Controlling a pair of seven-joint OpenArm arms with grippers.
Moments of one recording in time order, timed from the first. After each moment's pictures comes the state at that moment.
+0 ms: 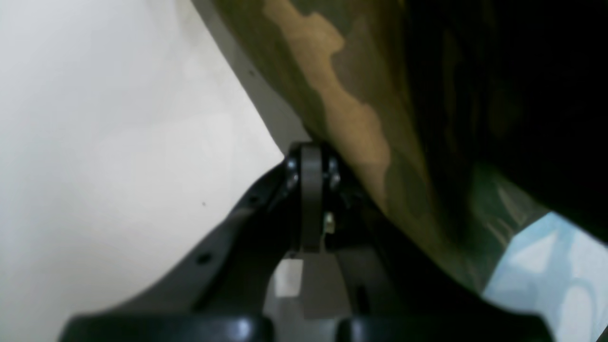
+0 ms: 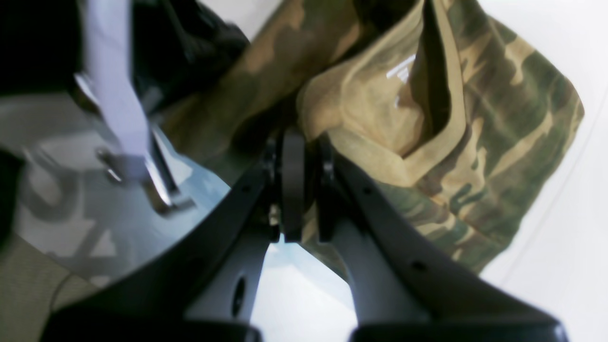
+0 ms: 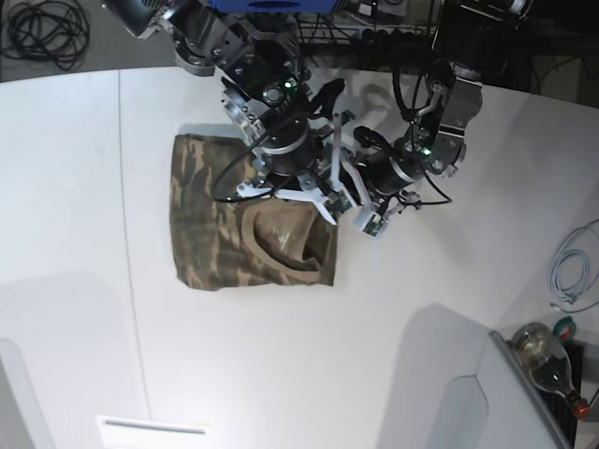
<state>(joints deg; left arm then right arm) 0.2 -13.0 13.2 65.0 -10.8 -25.3 17.4 -4.2 -0.6 -44.2 94.0 -15.7 -7.7 -52.4</state>
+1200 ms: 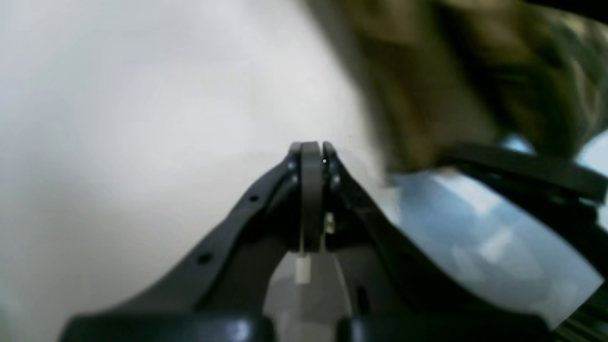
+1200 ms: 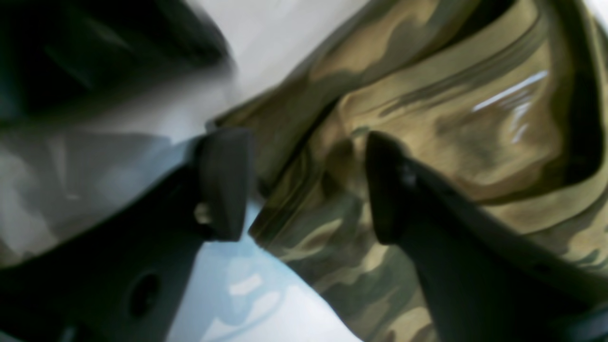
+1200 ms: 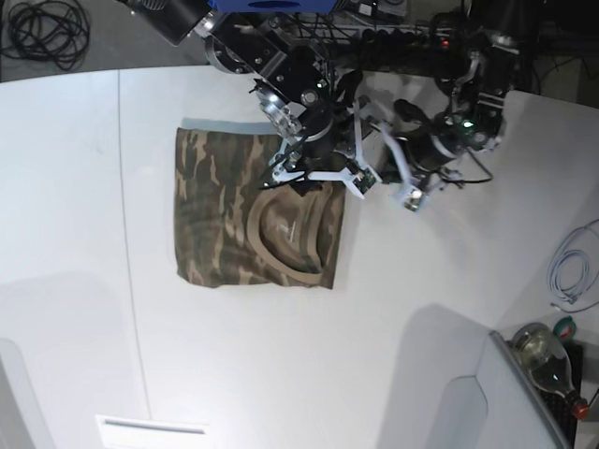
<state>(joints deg) 10.5 -20.0 5.9 79.4 -10.8 -25.3 23.8 -2.0 -5.2 -46.3 75.2 -15.4 -7.5 -39.3</state>
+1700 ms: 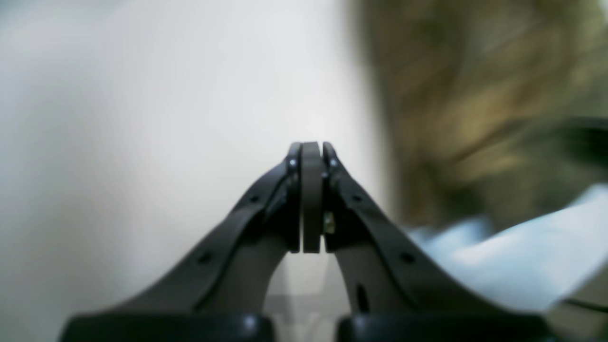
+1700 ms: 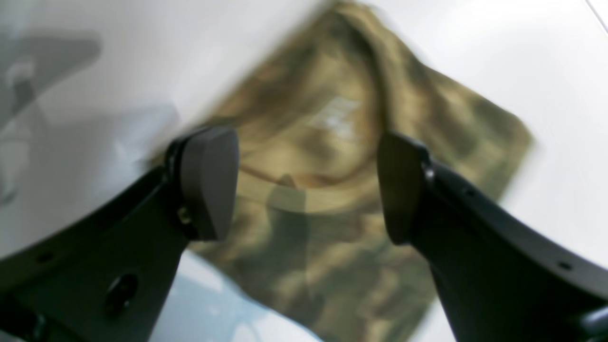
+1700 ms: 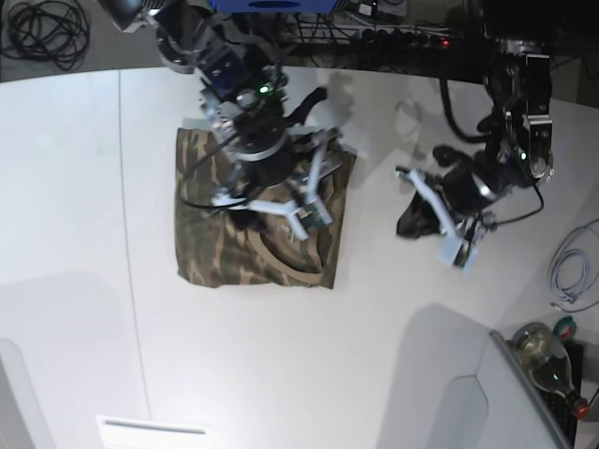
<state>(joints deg) 6.2 -17.0 -6.6 91.2 -26.5 -30.7 39.1 -7.2 1.6 -36.6 97.0 -15.8 -7.6 -42.5</state>
